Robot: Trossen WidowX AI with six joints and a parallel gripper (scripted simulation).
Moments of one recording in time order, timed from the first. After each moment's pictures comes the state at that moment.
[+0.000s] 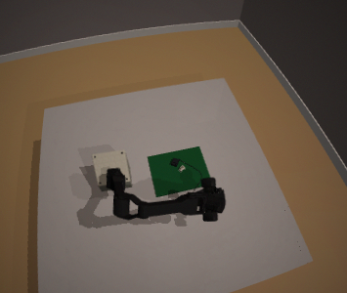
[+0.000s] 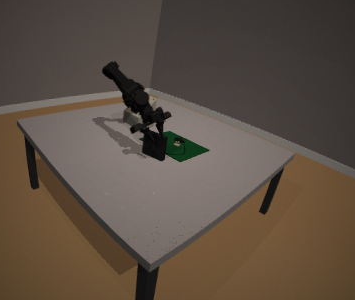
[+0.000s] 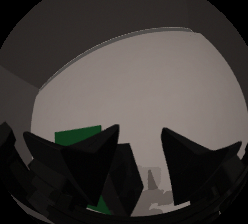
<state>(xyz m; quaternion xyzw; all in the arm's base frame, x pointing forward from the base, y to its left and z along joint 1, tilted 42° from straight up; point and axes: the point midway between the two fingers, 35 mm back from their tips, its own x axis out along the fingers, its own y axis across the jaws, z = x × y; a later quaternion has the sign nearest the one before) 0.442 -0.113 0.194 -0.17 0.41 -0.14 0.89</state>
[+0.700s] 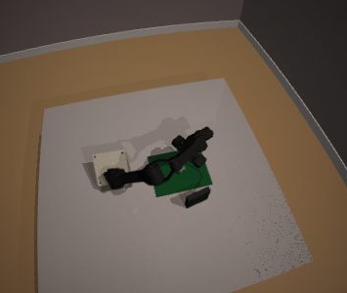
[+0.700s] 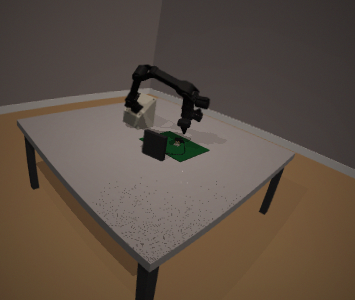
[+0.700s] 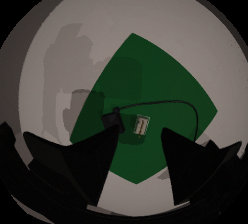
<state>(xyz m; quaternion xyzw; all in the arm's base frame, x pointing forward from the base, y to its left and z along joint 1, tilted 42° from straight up) 0.377 0.060 -0.005 -0.41 0.70 0.01 0.58</state>
